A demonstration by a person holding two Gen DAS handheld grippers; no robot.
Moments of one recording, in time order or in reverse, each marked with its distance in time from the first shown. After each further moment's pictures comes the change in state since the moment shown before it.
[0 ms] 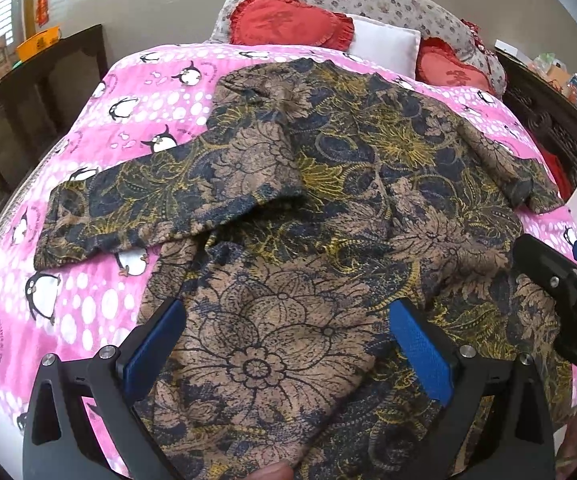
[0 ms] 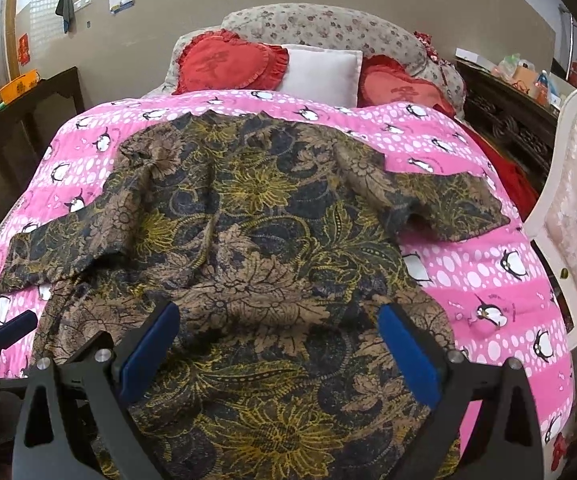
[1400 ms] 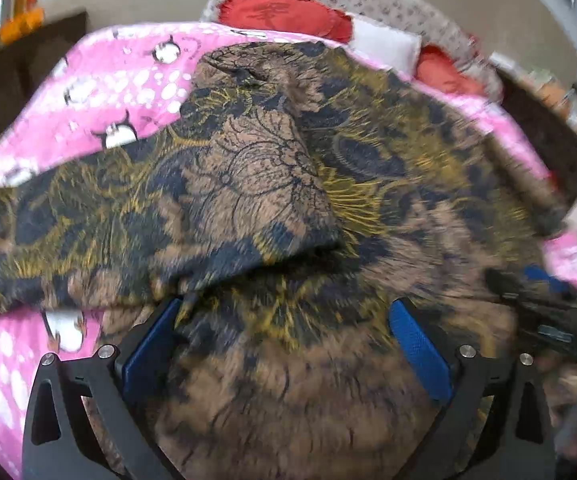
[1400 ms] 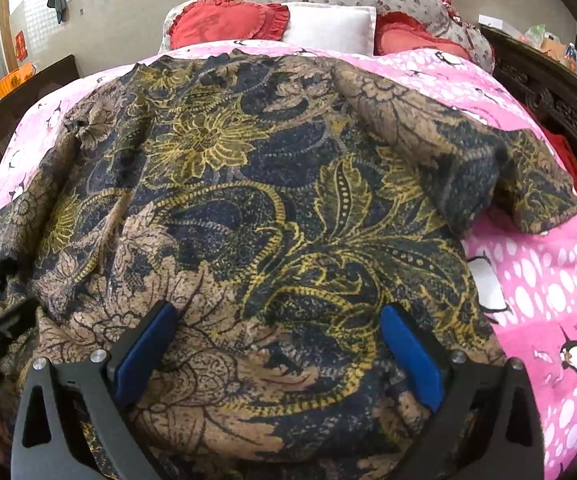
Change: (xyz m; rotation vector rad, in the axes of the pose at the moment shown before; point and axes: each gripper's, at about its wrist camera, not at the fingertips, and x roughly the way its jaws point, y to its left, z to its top) left arm 0.074 0.037 0.022 -0.057 -0.010 -0.178; right arm 0.142 -0.042 0.002 0.008 0.070 0.100
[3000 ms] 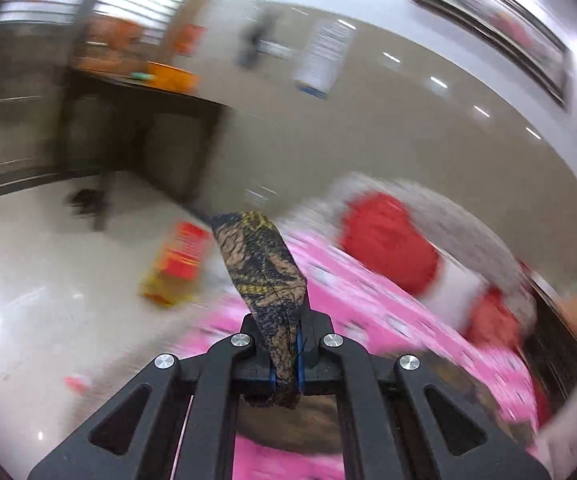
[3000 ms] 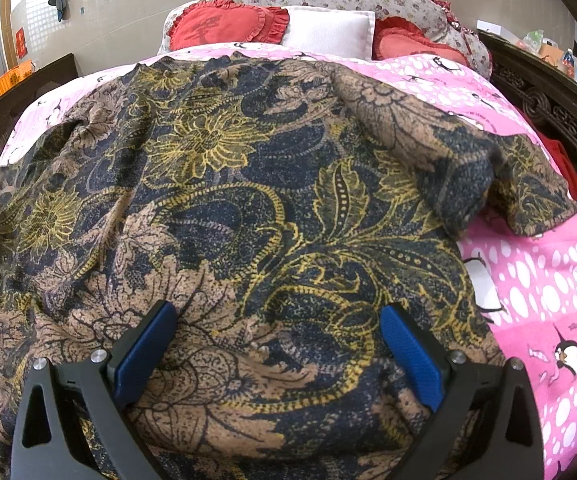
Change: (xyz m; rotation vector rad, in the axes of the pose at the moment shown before) left arm -0.211 0.180 0.110 -0.314 -0.568 0.092; right arm -0.004 0.002 -0.002 -0.012 -0.009 -0.016
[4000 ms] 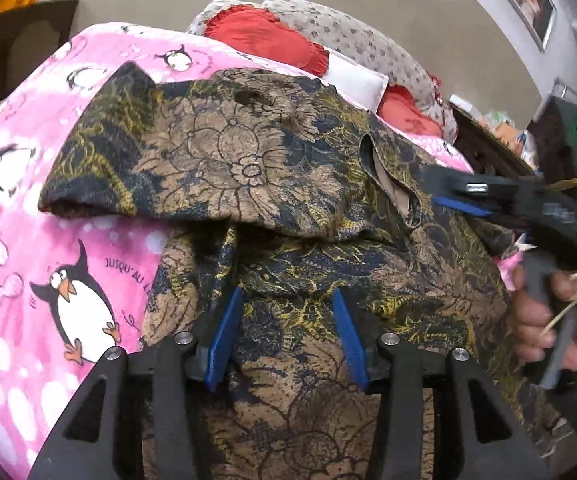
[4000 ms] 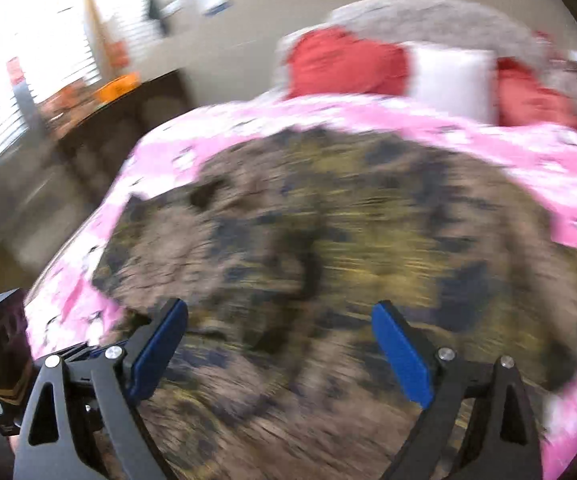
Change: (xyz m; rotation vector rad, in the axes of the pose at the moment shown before) left arm 0.086 -0.083 -0.234 0.229 0.461 -0.281; right arm -0.020 0.071 0.075 -0.164 -0.064 0.437
